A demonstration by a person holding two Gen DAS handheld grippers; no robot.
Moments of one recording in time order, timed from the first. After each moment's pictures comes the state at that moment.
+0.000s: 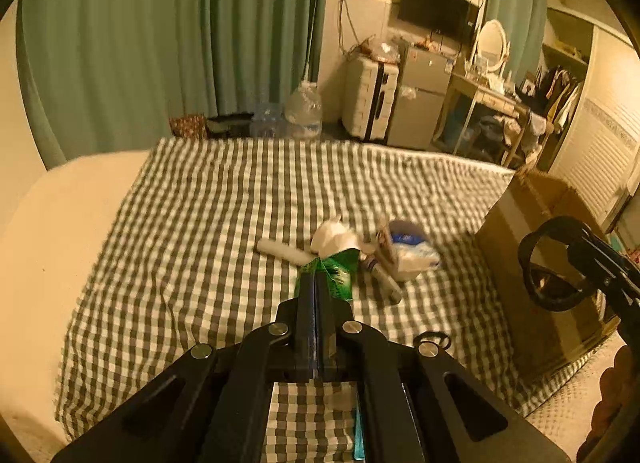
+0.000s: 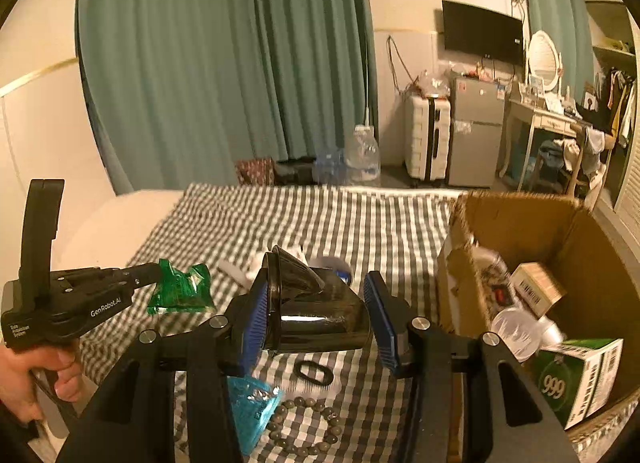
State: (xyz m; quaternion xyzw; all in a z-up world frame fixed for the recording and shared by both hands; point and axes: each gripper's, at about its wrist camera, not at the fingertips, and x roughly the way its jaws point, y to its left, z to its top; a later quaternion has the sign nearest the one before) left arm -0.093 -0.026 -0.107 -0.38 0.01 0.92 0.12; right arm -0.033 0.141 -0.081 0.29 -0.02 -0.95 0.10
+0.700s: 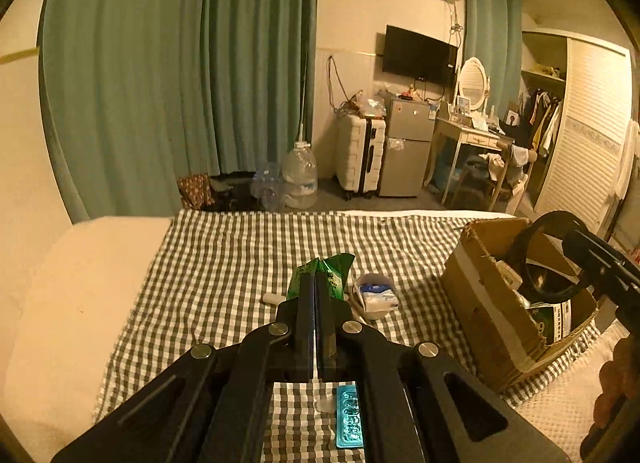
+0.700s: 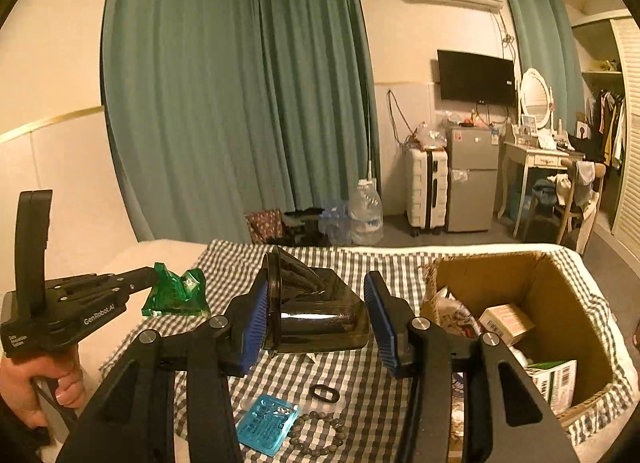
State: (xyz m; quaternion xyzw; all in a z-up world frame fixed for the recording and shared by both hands) left arm -0.027 -0.033 -0.020 -0.28 0.02 0.95 0.13; right arm 0.040 0.154 -0.006 0.20 -0.03 -0.97 0.10
